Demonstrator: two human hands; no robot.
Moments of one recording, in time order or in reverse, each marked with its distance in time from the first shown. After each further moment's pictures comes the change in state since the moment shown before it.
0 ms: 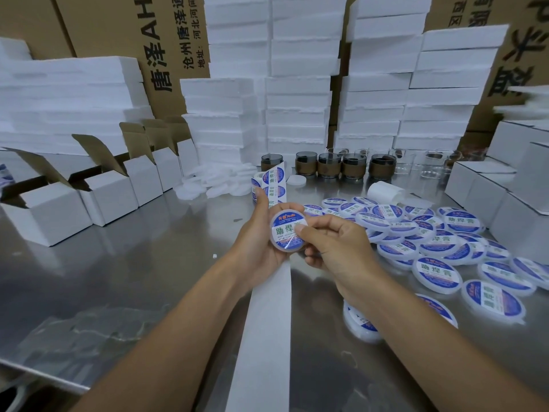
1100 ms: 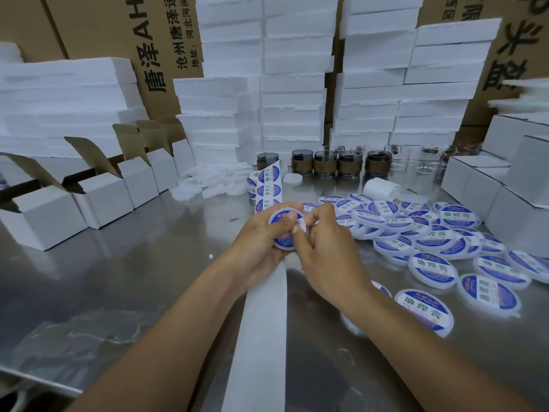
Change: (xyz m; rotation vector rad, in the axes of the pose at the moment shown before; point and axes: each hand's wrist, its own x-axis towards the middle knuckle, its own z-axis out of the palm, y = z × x) left_hand -0.004 -0.004 -0.003 0.170 -0.101 0.117; right_hand 0.003 0.017 -0.002 -0.751 0.075 -0.533
